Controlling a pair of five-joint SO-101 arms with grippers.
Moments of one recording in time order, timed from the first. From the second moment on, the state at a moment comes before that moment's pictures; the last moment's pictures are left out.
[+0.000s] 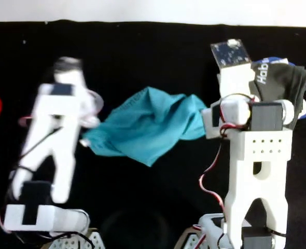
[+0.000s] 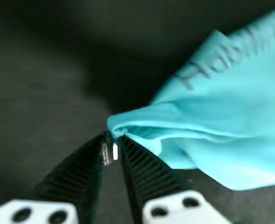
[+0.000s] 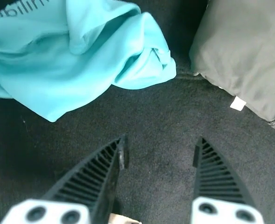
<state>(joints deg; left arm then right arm) -11.3 -3.6 15.0 72.4 -18.3 -7.6 -25.2 -2.2 100.4 11.6</state>
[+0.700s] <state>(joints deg) -27.6 -3.6 6.3 77.7 -24.0 -49.6 -3.4 23.3 72.7 11.4</state>
